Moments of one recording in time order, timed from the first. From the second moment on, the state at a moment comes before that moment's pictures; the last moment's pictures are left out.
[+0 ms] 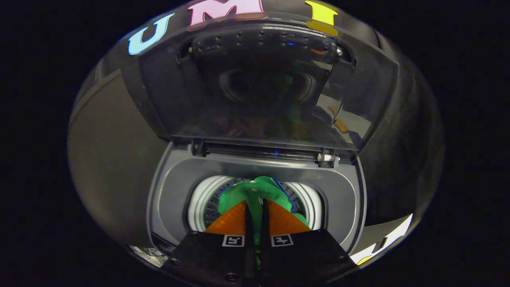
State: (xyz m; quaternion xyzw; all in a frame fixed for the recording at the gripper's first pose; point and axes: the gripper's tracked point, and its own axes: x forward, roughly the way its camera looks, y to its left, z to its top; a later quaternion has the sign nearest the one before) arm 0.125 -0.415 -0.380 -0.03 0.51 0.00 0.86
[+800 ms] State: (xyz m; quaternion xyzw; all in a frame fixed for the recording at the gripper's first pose) arm 0.138 -0.417 -0.375 -0.03 0.46 0.00 0.89
